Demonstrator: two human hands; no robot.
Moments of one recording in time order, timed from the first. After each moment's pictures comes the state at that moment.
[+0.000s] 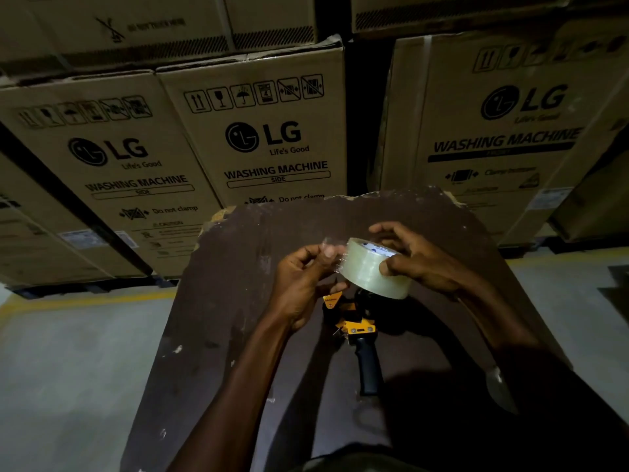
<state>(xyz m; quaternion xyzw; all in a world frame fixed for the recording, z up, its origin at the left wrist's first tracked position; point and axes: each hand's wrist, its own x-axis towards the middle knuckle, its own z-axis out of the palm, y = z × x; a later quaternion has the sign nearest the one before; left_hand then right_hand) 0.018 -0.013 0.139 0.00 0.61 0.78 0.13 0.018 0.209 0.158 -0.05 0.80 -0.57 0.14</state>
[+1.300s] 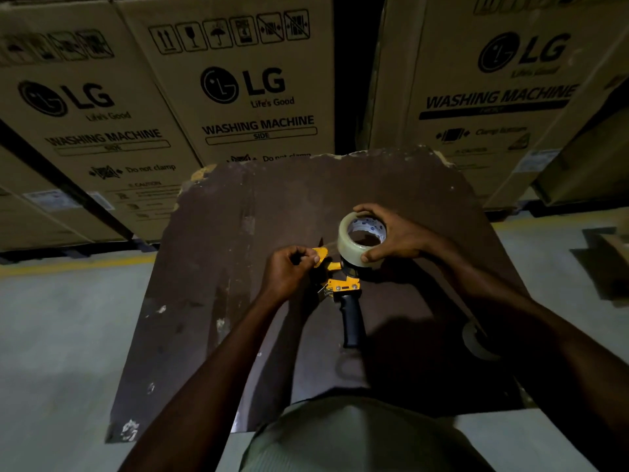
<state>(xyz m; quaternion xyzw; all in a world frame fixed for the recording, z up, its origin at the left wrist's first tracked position) 0.004 -0.034 0.013 0.03 0.81 0.58 0.08 -0.018 0.235 0.066 -0.06 0.88 -0.43 0.19</state>
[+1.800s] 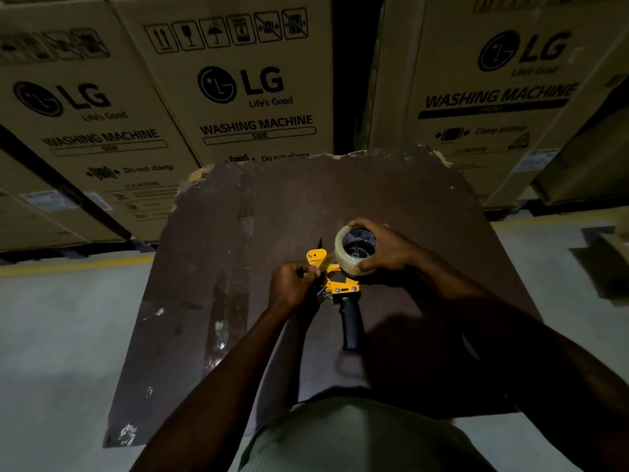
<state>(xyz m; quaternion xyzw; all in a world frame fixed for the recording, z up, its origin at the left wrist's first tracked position) 0.011 -0.026 -0.030 -0.02 0.87 0.48 0.10 -0.011 0.222 0.030 -0.01 0.90 -0.40 0.18</state>
